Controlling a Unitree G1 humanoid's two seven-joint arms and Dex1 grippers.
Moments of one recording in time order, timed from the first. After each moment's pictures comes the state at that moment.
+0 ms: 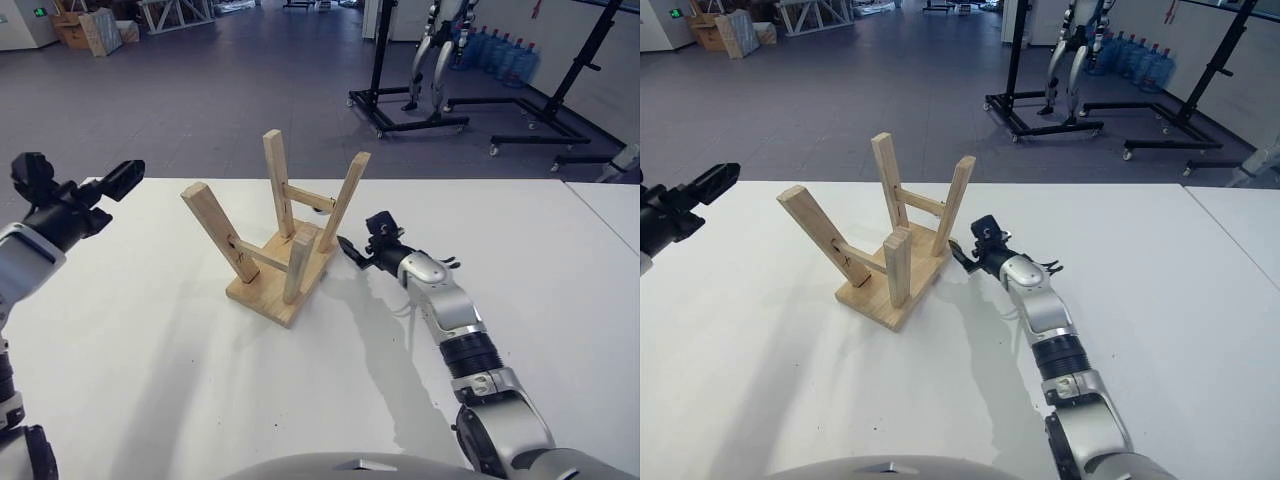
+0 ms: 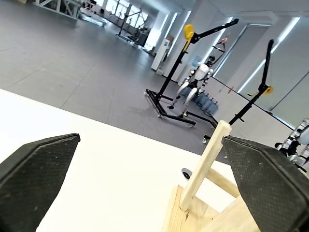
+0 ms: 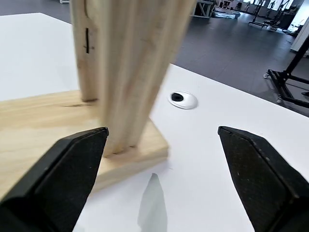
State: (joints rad) left arm -0.25 0.81 0.50 -0.11 -1.30 0.82 0.02; right arm -0.44 -0.18 0.15 0.23 0.06 0.33 0.39
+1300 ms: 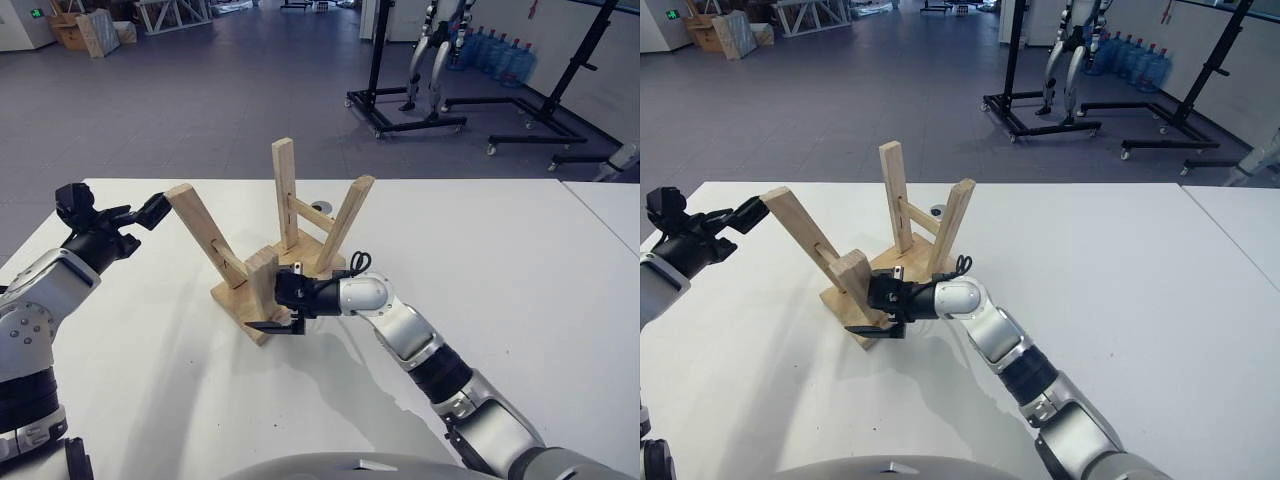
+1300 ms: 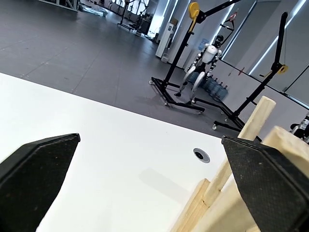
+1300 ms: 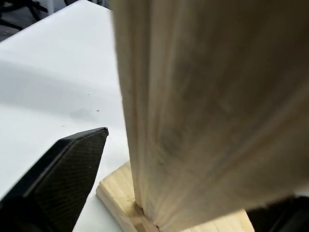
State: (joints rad) left arm -0.21 0.65 0.49 -0.19 -1.03 0.85 -0.07; right arm -0.45 -0.12 0.57 0.08 -0.08 0.13 0.81
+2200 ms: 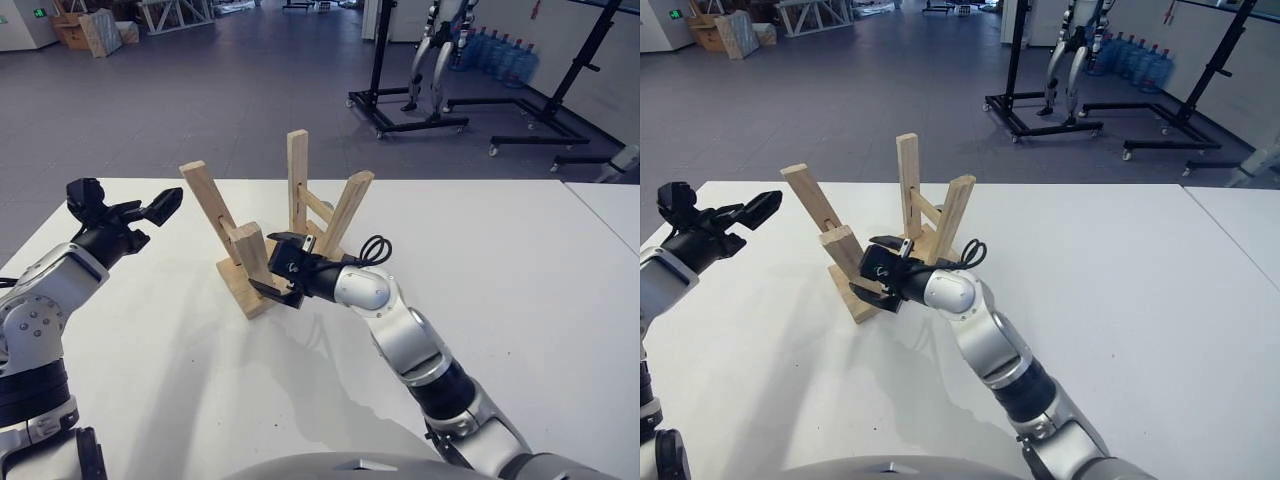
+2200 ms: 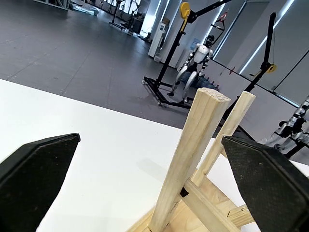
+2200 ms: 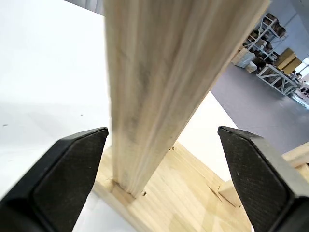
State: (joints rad) left arm -0.26 0.62 0.49 -0.19 -1.00 0.89 -0.11; right arm -0.40 -0.12 0.52 -0.41 -0.24 0.65 0.69
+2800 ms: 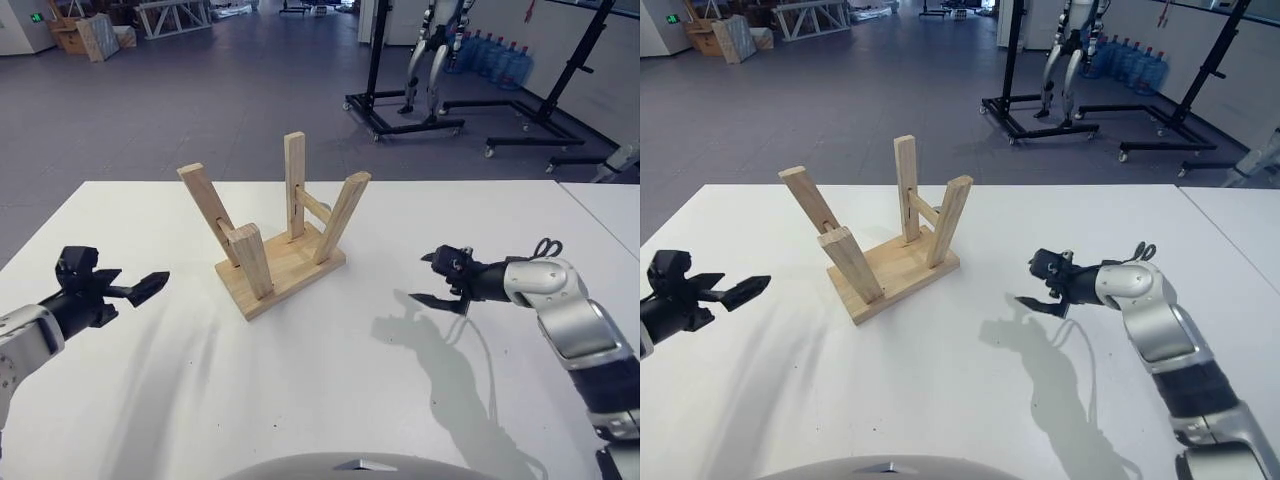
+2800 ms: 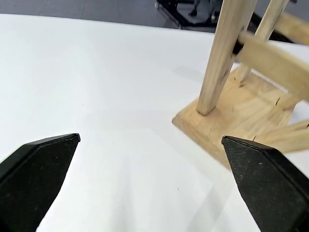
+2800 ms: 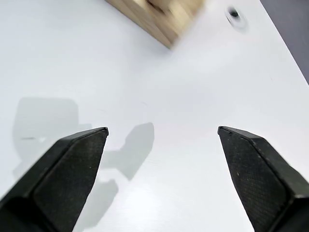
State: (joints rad) left arm 0.15 0.83 0.47 -0.33 -0.82 0.95 -0.37; right arm -0.29 -0.75 0.11 0.00 -0.05 0.43 0.91
